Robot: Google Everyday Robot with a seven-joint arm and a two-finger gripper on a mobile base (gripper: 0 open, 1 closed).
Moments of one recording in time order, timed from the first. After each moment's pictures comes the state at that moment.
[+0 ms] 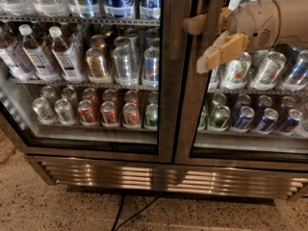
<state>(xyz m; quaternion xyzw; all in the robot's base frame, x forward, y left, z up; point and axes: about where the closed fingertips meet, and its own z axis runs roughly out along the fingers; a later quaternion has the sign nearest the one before) 0.530 -0.084 1.016 -0.56 0.54 0.41 0.47</state>
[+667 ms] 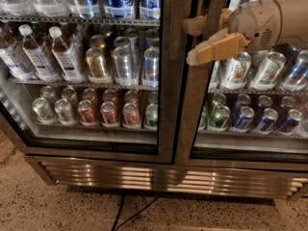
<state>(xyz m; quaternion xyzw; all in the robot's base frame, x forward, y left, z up) 0.530 -0.084 1.016 -0.56 0.54 0.41 0.47</state>
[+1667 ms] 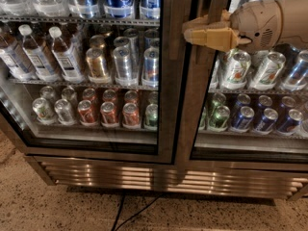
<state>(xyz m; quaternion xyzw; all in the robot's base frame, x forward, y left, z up) 0.530 -0.084 1.016 -0.56 0.54 0.41 0.47</state>
